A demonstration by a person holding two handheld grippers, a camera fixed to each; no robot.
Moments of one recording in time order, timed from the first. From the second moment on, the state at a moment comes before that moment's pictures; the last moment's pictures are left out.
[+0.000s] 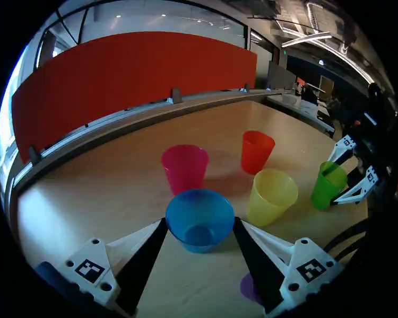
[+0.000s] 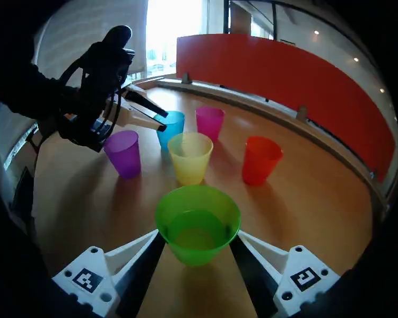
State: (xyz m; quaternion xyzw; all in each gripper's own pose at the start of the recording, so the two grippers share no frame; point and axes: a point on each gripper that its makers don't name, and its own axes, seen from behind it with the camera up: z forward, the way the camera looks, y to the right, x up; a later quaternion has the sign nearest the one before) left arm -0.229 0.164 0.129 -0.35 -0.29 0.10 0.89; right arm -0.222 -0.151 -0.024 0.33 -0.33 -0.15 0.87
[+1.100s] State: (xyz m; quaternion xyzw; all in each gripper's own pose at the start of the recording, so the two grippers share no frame) left arm -0.227 0.172 0.129 -0.36 -0.29 0.09 0.88; right arm -0.238 -0.140 -0.029 0.33 -0.34 -0.17 0.86
